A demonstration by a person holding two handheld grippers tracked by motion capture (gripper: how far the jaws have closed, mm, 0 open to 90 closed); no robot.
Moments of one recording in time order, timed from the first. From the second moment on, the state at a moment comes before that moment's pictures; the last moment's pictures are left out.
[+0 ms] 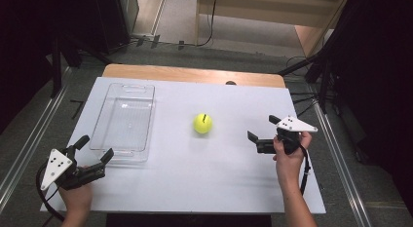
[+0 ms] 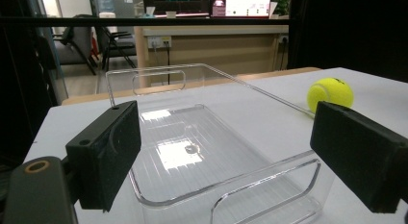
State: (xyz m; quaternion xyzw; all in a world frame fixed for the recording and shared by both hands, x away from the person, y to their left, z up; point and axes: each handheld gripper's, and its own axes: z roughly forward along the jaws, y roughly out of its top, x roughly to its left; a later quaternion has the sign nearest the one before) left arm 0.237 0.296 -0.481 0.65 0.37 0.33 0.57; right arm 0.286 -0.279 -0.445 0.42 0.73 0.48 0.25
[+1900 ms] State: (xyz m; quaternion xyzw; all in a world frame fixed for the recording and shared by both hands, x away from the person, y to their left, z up) left arm 0.238 0.297 -0.481 0.65 0.37 0.33 0.58; right arm 0.353 -0.207 -0.428 0.37 0.79 0.45 0.21
